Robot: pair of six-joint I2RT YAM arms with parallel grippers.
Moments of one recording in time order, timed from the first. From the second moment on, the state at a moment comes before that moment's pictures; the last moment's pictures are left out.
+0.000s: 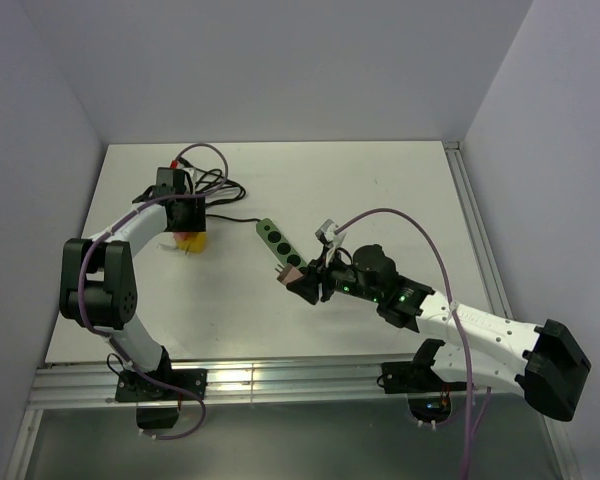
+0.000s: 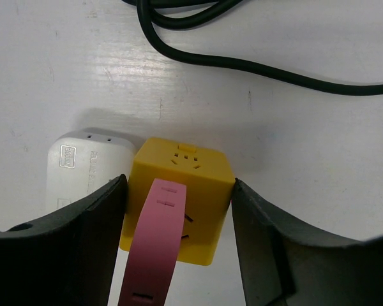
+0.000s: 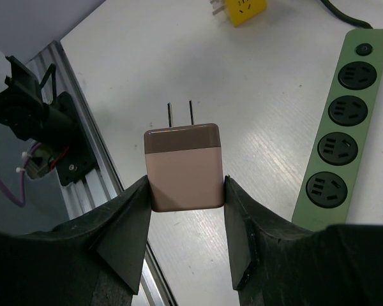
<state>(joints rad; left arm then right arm) -0.10 1.70 1.12 -0.38 -0.05 -0.09 0.88 0.99 0.53 0.20 -0.22 0.33</state>
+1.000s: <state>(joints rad) -0.13 1.60 1.05 -0.45 0.08 -0.22 0.89 1.25 0.64 0.15 -0.21 0.30</state>
